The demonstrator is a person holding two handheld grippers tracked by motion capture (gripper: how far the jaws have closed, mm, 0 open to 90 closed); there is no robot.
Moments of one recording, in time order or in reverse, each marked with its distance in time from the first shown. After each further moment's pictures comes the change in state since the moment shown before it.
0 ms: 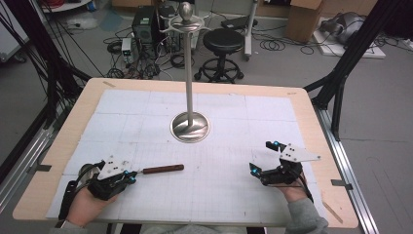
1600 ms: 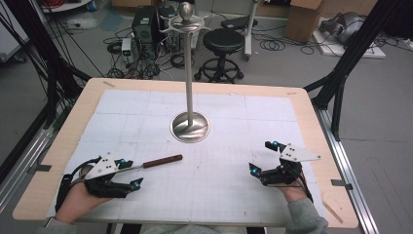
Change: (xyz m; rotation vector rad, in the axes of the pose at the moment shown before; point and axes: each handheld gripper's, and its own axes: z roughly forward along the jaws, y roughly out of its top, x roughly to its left) left arm 0.011 0.010 -0.013 -0.178 -0.196 0.073; right arm 0.000 0.000 0.001 -0.013 0.017 0.012
